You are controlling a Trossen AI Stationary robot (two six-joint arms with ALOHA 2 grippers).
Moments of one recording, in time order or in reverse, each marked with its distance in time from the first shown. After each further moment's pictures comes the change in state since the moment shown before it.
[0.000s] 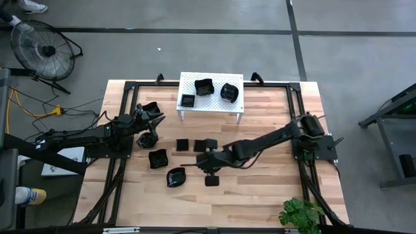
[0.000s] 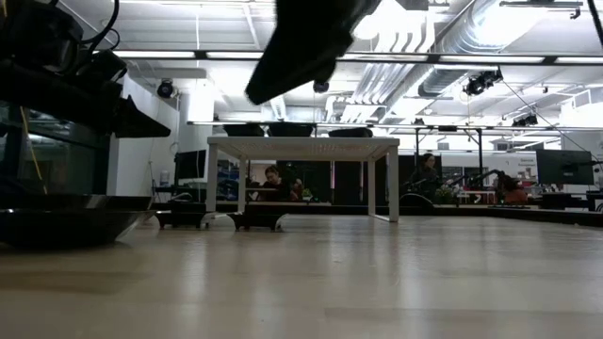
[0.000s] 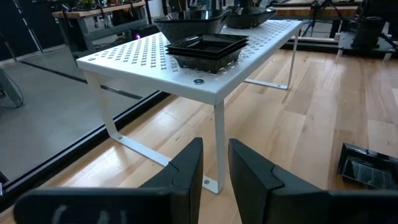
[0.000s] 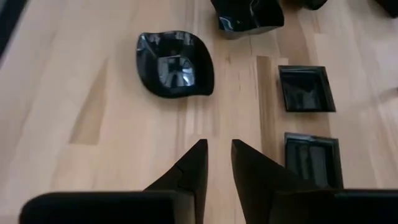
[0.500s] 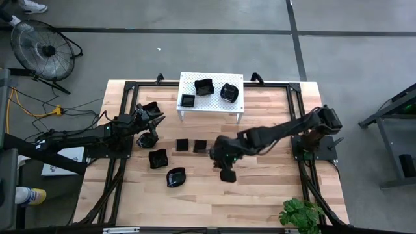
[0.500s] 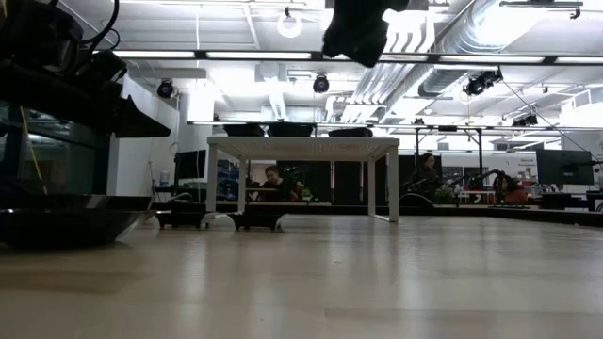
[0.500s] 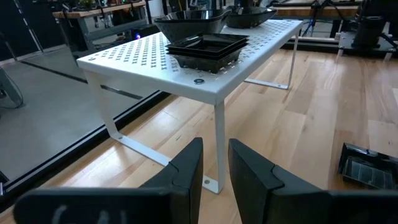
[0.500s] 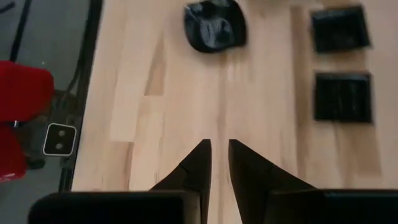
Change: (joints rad) left arm 0.000 0.000 0.000 0.000 -0.002 0.000; right arm -0.040 -0.220 -0.091 -0.174 -0.292 0.120
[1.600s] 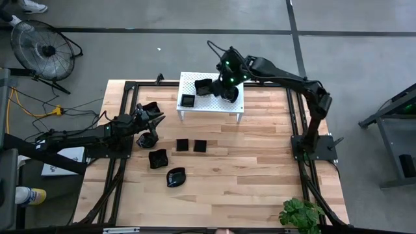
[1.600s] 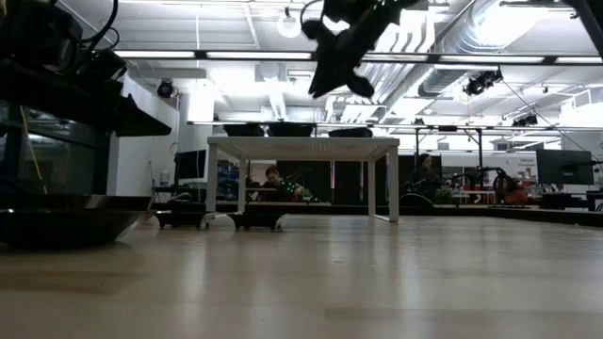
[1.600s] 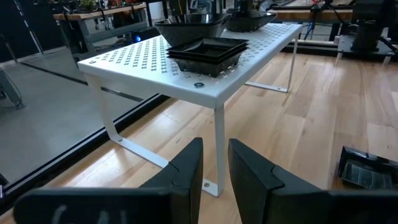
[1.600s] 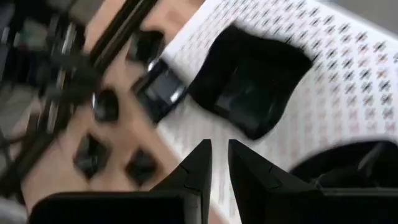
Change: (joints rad) left arm 0.000 0.000 0.000 0.011 0.000 0.000; right arm -0.732 0.087 0.375 -0.235 -0.137 0.198
